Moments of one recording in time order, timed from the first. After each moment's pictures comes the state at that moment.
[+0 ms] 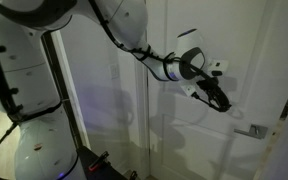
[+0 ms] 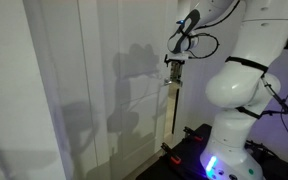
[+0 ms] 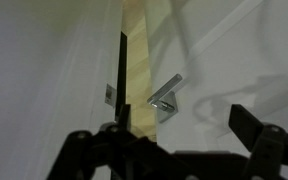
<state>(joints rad) -0.39 -0.02 -0.20 -2.27 -0.36 2.75 0.62</state>
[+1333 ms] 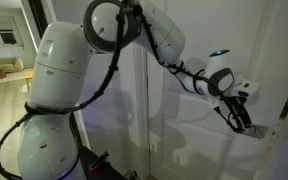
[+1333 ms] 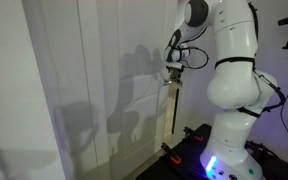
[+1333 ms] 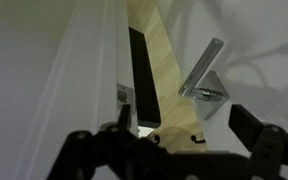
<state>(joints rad) -0.31 0.43 -0.38 -1.88 -0.11 2.75 0.72</state>
